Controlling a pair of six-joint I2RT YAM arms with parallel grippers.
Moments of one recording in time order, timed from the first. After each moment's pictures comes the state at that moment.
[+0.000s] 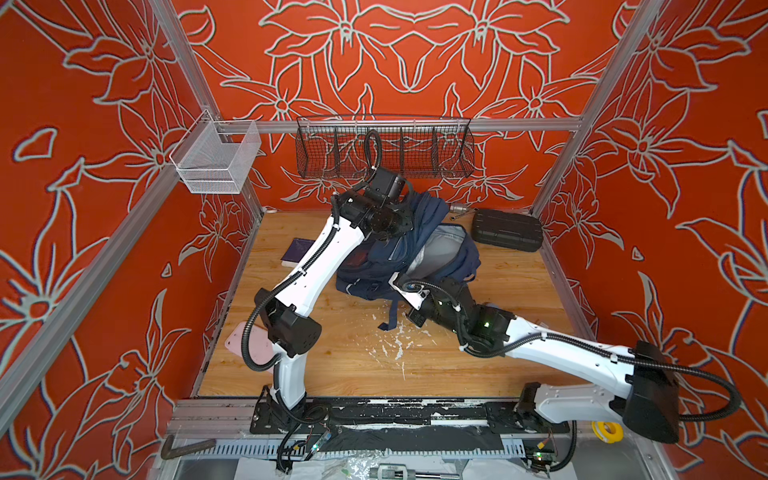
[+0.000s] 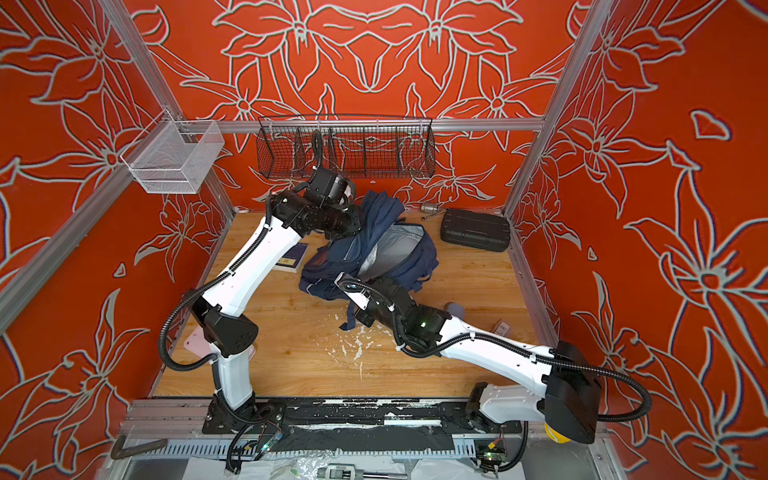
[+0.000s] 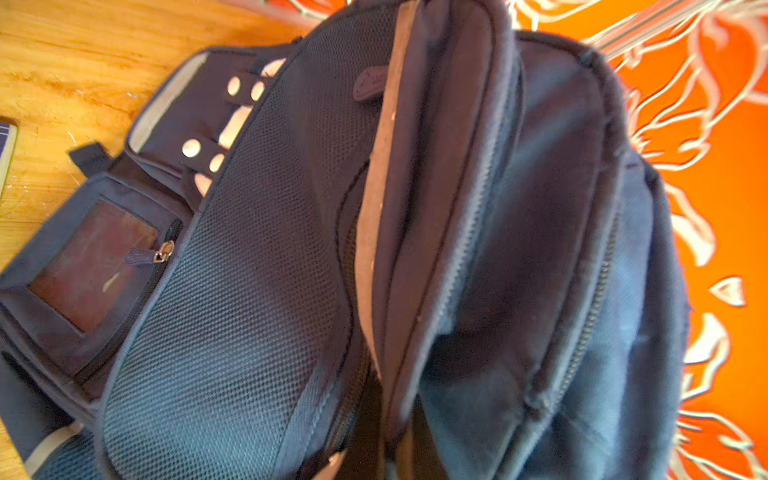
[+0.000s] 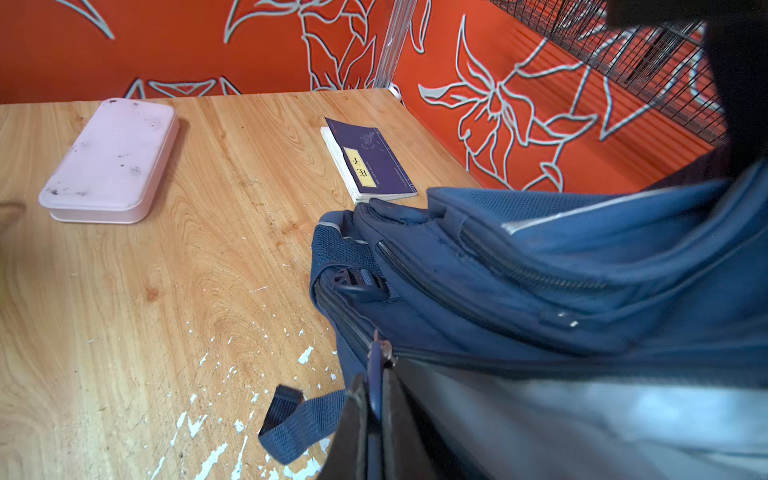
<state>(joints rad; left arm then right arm) -0.55 1.92 2.28 -1.13 0.10 -0.72 1.00 1.24 0.88 -0.02 0.16 -0.24</state>
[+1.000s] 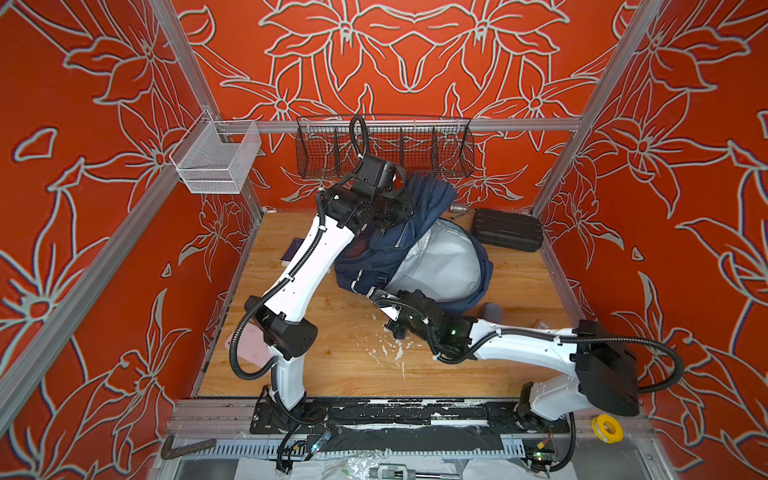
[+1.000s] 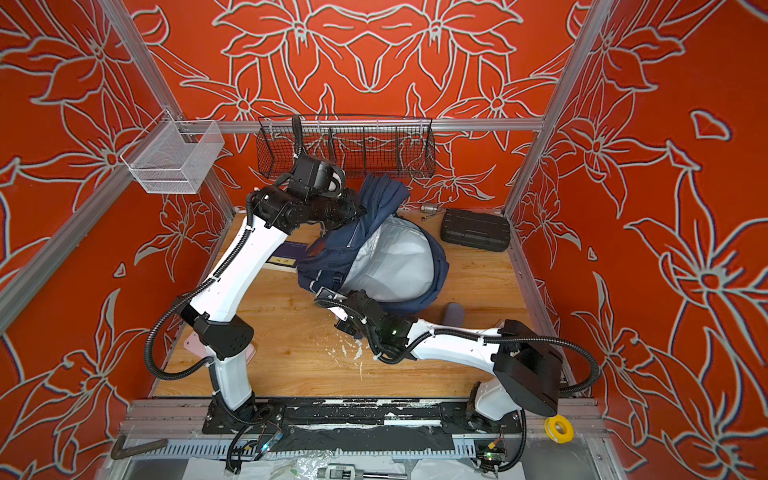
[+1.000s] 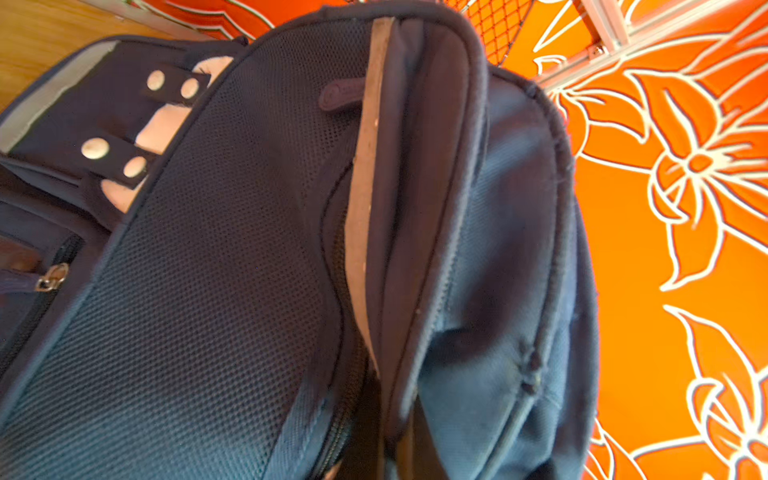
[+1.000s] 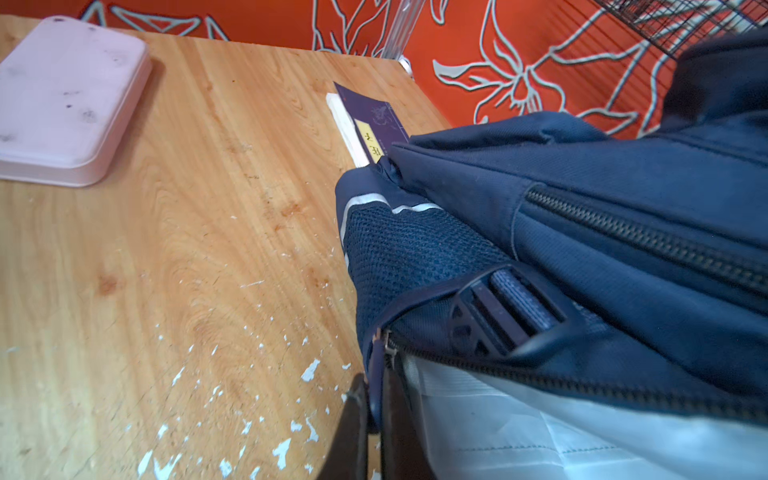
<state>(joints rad) -0.54 1.92 2.41 -1.10 0.20 -0.78 1.10 1.49 0.89 0.17 0.31 -0.26</state>
